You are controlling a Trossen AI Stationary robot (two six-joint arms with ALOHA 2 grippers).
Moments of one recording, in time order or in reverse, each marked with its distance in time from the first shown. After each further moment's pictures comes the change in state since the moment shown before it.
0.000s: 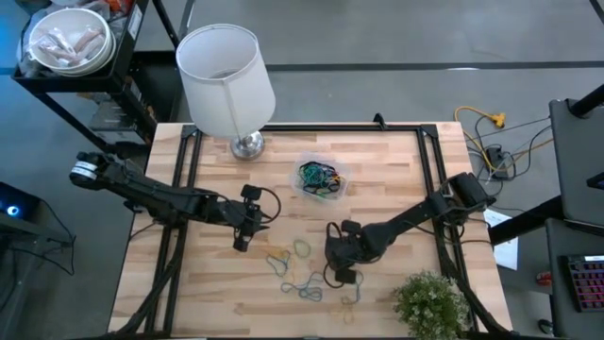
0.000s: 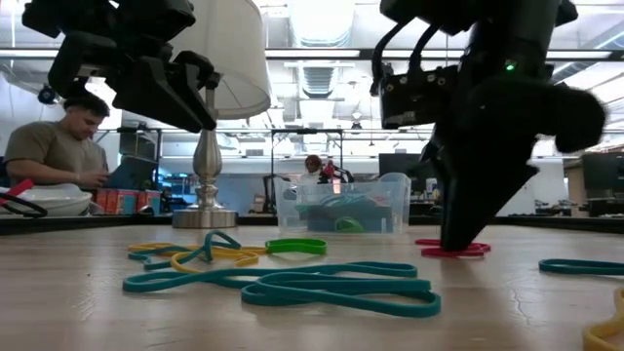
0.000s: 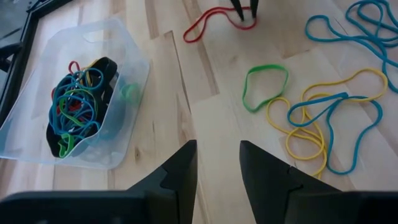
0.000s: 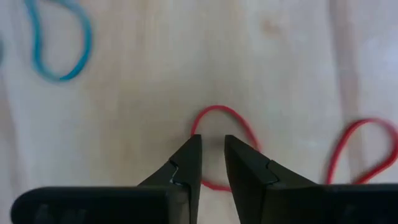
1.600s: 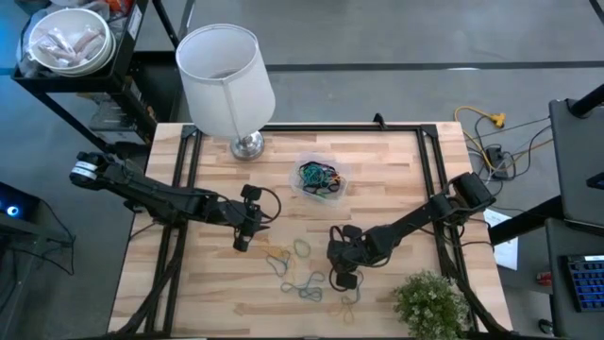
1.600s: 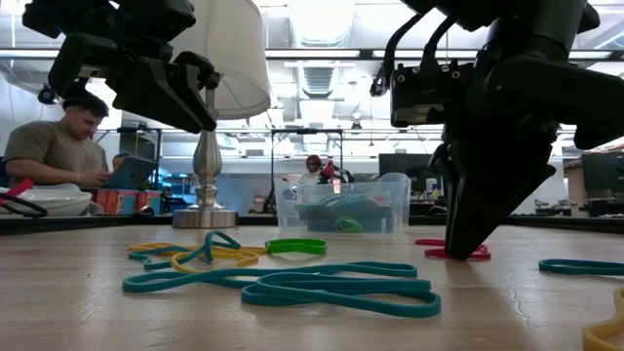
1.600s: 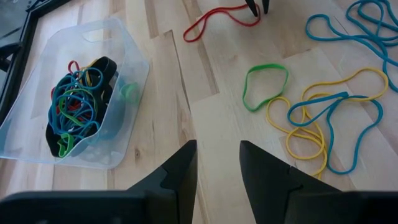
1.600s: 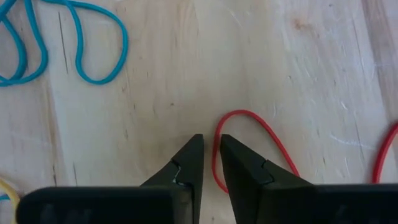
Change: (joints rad) left arm 0.000 0.003 0.000 0.001 0.000 0.001; right arm 0.022 -0.010 -0.080 0.123 -0.003 0.058
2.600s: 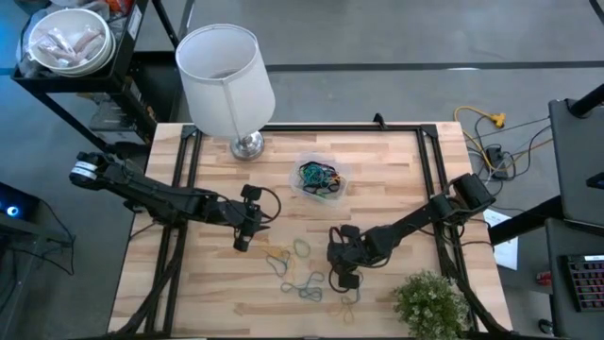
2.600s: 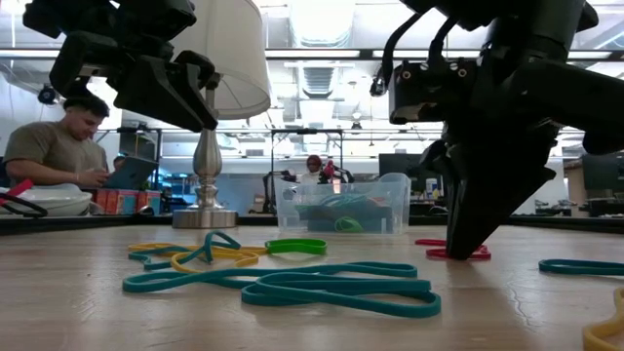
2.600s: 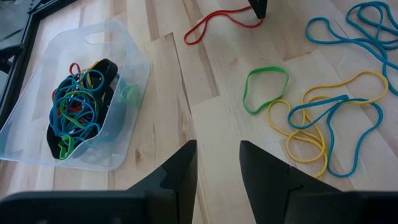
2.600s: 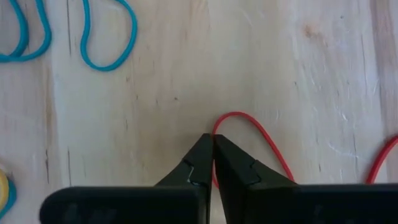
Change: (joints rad) left arm 0.000 0.000 0.000 0.008 0.000 0.000; right arm 0.012 0.042 0.014 -0.011 -0.022 -0.103
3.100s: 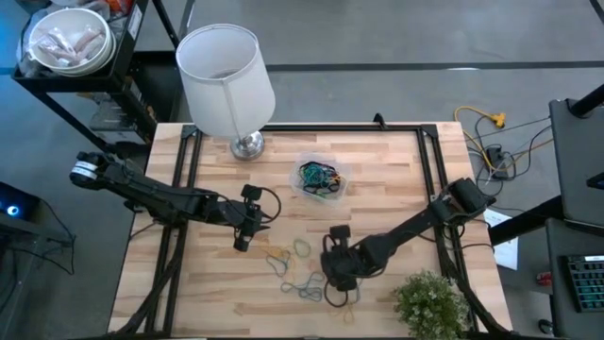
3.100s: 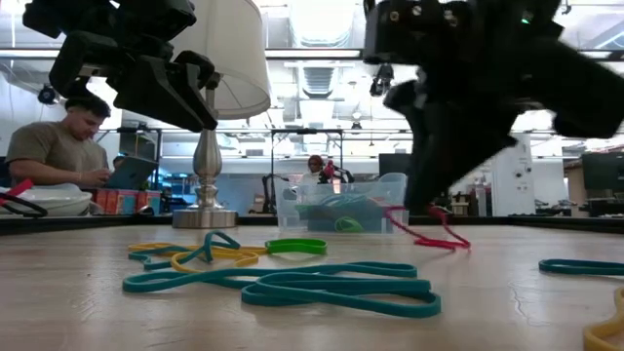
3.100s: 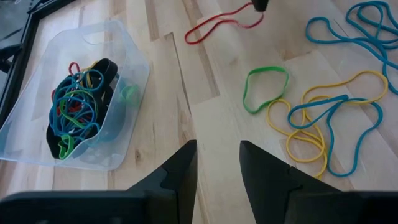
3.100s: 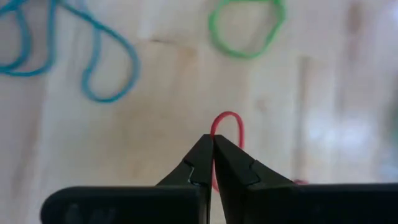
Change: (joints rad) left arm 0.000 0.000 0.000 -0.001 0.000 0.000; right arm 0.049 0.002 0.205 -0.180 0.254 -0.231
